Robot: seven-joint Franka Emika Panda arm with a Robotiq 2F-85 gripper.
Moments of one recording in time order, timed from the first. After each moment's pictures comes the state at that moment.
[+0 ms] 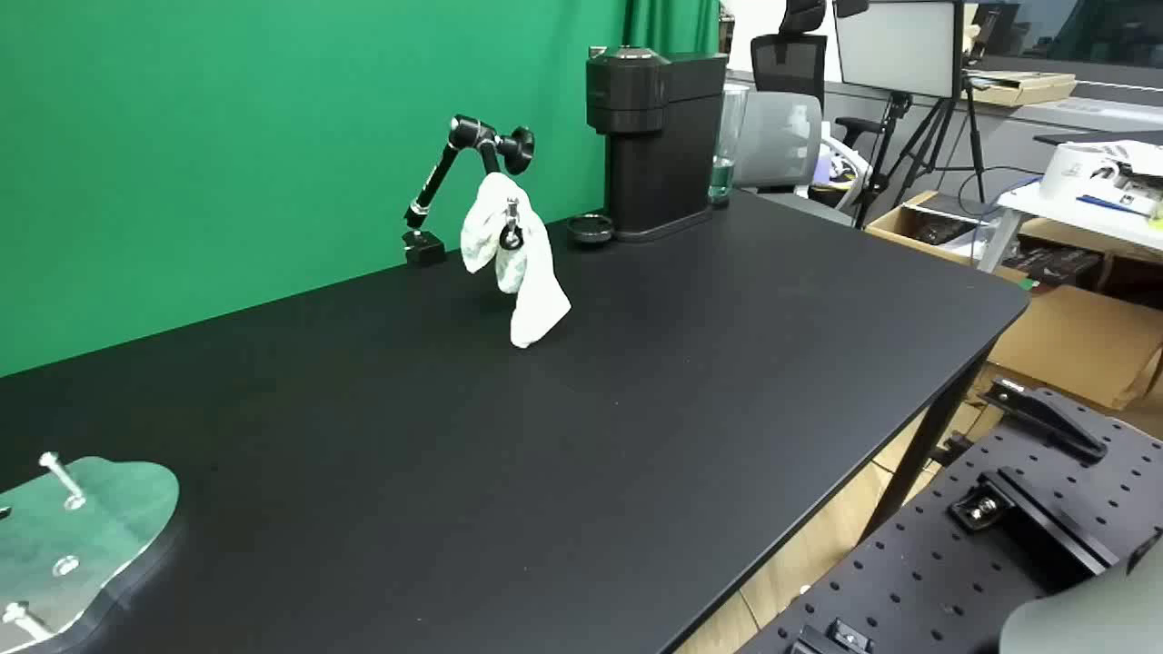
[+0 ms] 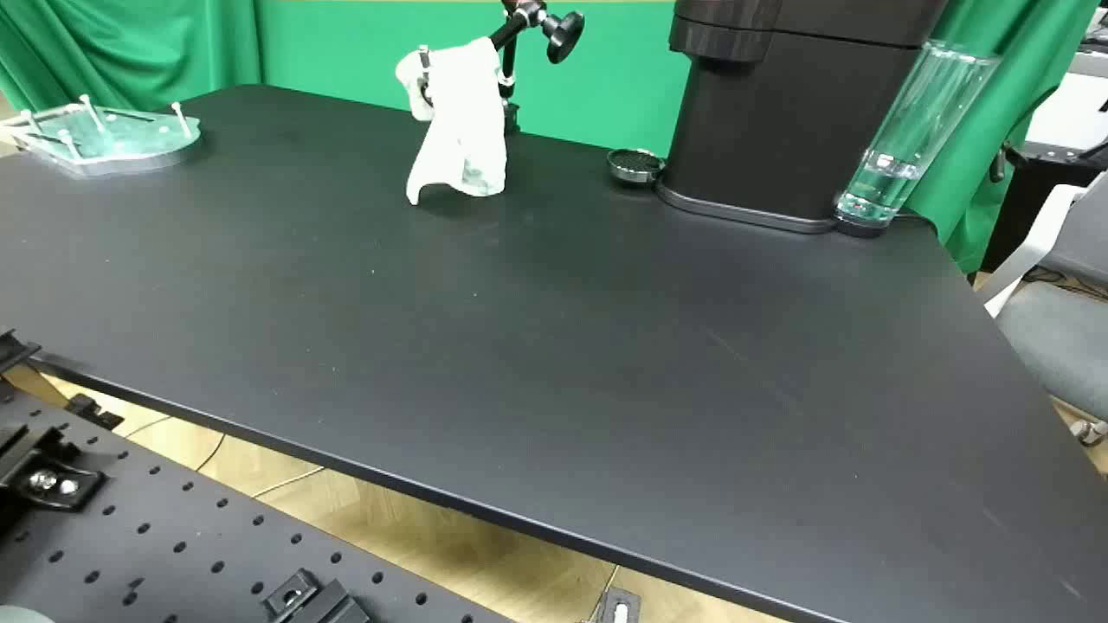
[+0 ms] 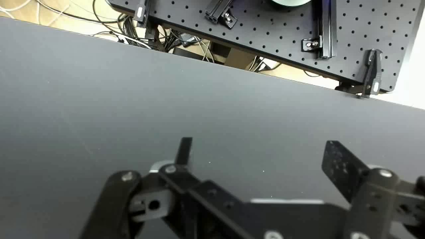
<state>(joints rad) 0.01 -0.40 -0.10 -2.28 -0.10 1.59 -0.35</state>
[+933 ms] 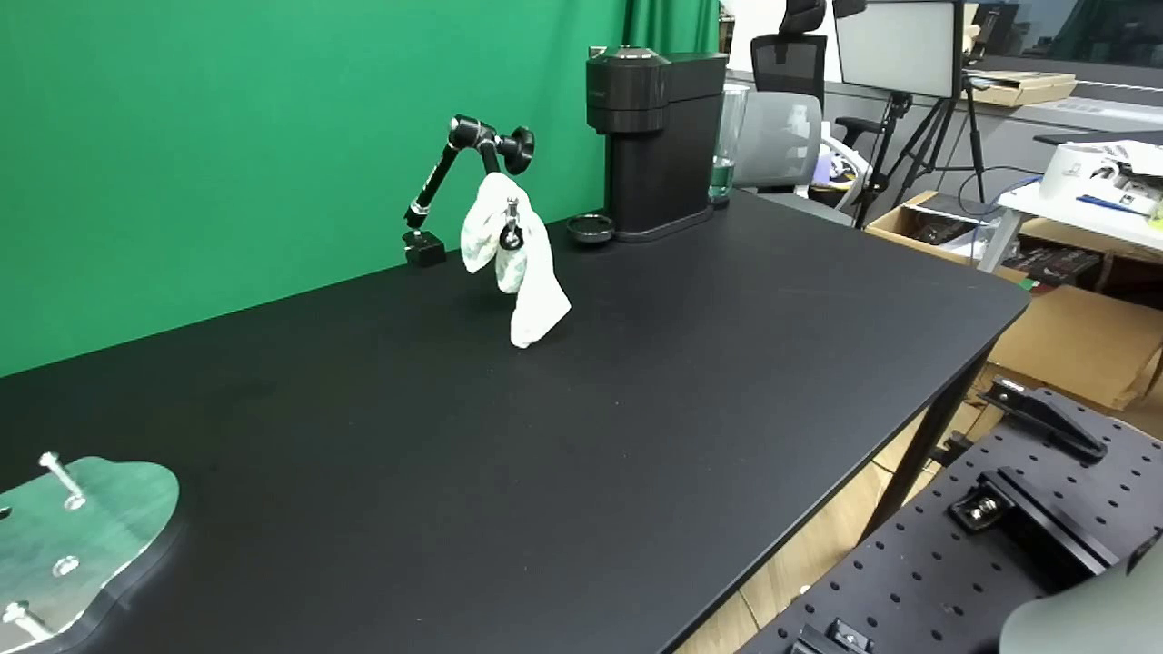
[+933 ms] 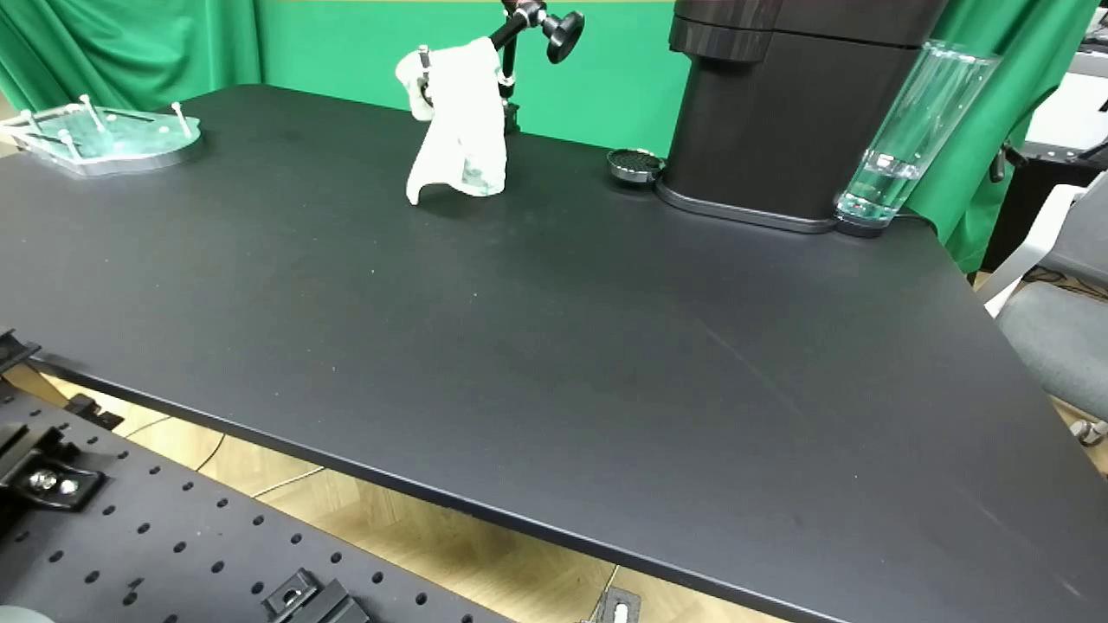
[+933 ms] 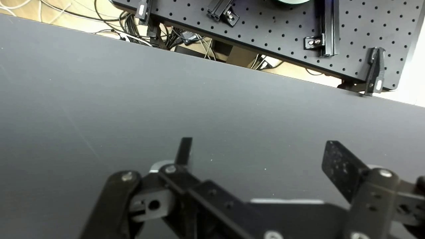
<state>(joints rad) 0.01 -0.39 -0.10 -2.28 -0.10 1.60 -0.35</state>
